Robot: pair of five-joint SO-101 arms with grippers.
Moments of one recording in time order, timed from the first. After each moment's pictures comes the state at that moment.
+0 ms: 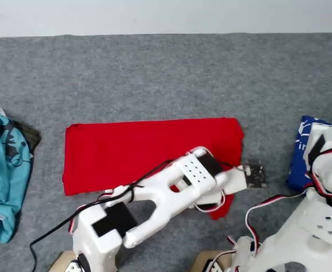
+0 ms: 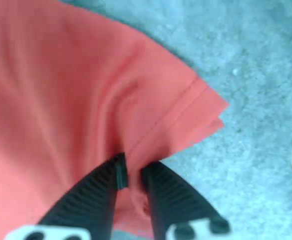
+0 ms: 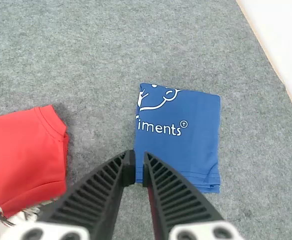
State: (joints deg) left arm 48.5 19.4 7.9 74.6 -24.5; right arm 27.2 -33.9 -16.8 100.6 15.2
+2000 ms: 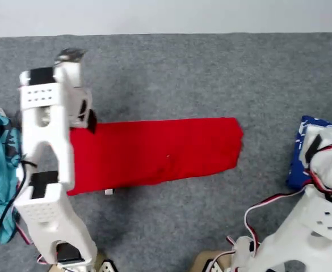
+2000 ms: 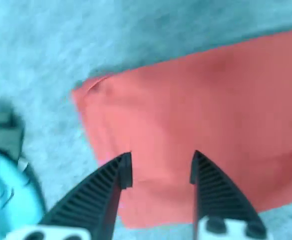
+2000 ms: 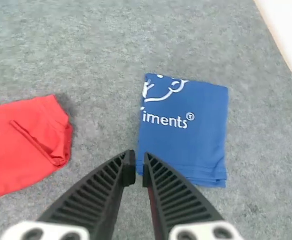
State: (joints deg) left arm -13.2 23.7 -23.2 98.8 -8.0; right arm 25.5 -34.1 -13.9 100.6 15.2
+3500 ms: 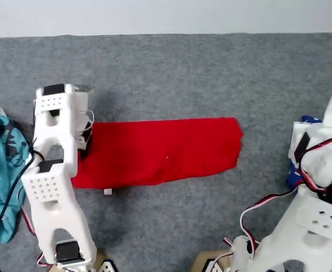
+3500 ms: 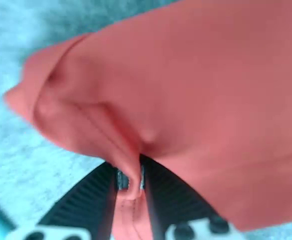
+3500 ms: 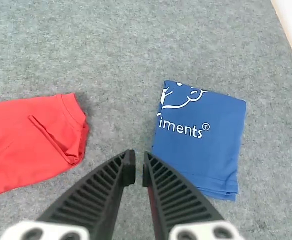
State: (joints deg) left arm -13.6 40.0 -22.9 98.7 -12.6; right arm 21.0 -34.1 -13.9 100.6 15.2
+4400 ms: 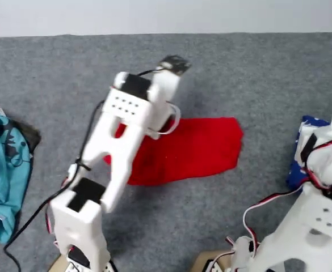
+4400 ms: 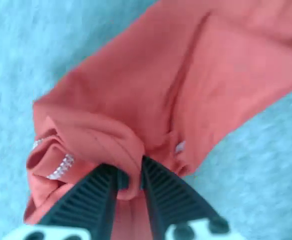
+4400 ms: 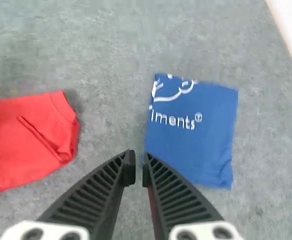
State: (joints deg) left arm 22.2 21.8 -27.3 98.8 -2.1; right arm 25.3 -34.2 -10.8 100.6 15.2
